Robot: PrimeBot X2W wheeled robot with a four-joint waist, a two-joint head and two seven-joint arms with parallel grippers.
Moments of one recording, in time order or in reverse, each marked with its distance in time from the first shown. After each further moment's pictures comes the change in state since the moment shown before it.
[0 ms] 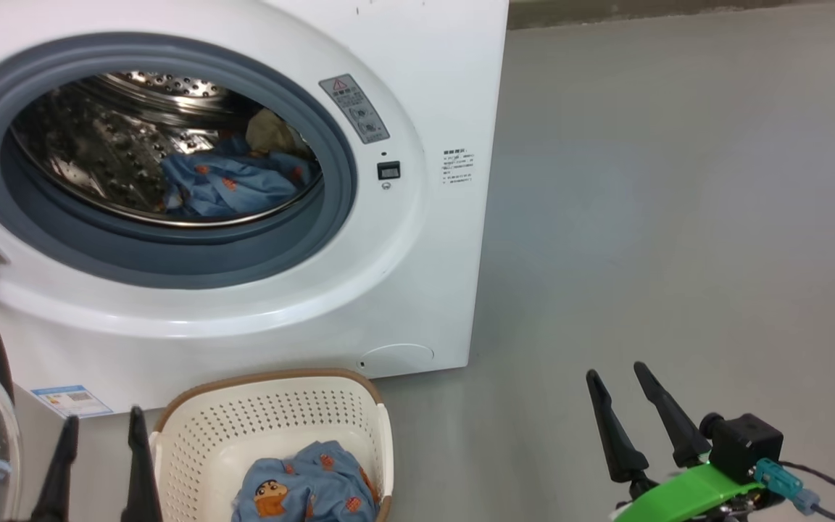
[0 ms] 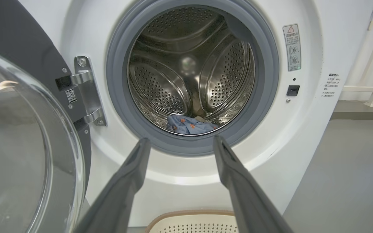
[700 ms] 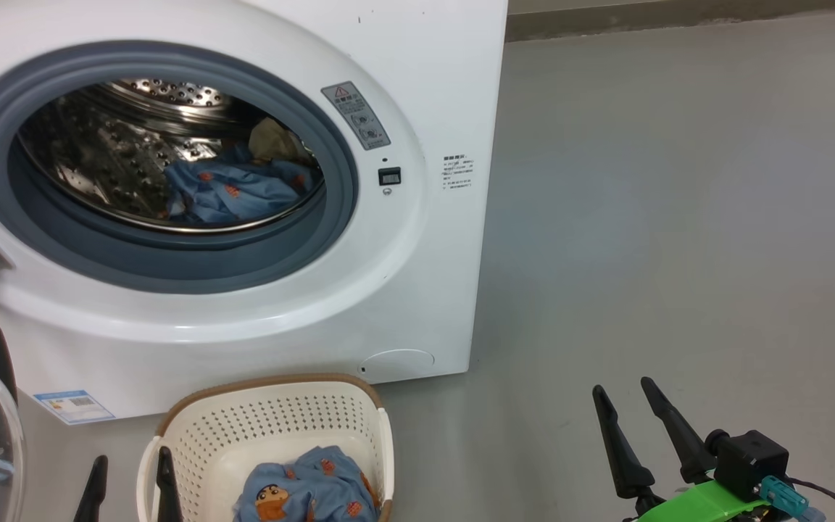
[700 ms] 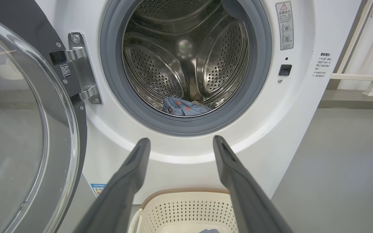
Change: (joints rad) left arm 0.115 -0.001 -0.076 -0.026 -0.020 0.076 0.000; right arm 0.056 0.001 -0.013 -0.033 -0.030 0.000 0.000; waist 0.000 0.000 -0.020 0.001
